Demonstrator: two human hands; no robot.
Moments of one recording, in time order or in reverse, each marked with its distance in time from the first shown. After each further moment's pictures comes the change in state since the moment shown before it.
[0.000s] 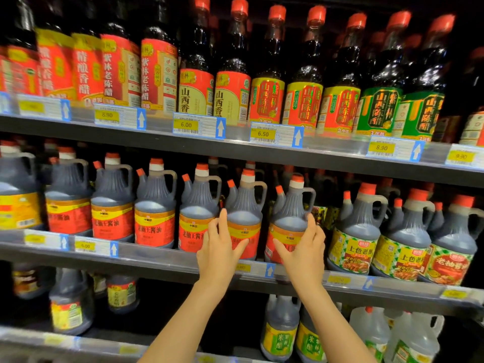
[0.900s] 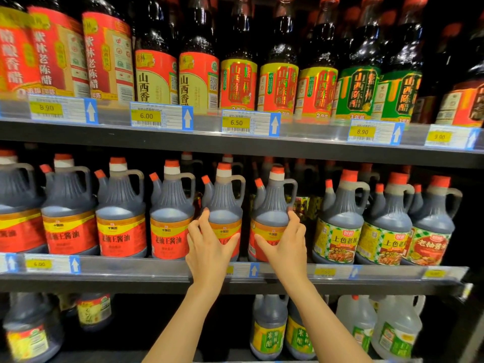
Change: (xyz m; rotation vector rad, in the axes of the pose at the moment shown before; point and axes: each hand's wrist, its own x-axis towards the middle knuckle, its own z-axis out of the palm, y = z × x) left_hand 0.009 0.016 0.027 -0.185 0.097 -0.139; right_hand 0.009 0.005 0.009 0.049 0.001 -0.009
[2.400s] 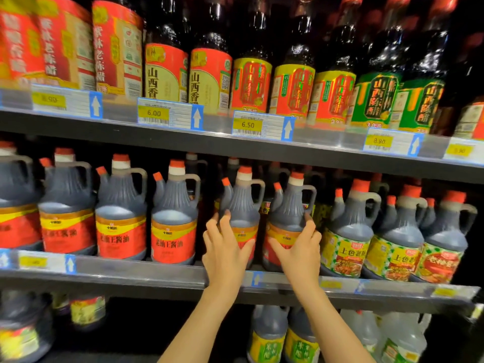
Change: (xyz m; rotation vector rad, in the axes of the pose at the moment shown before) left_hand 0.000 0.014 0.018 0.062 -0.030 0.103; right_hand 0.017 0.008 -0.002 -0.093 0.034 0.100
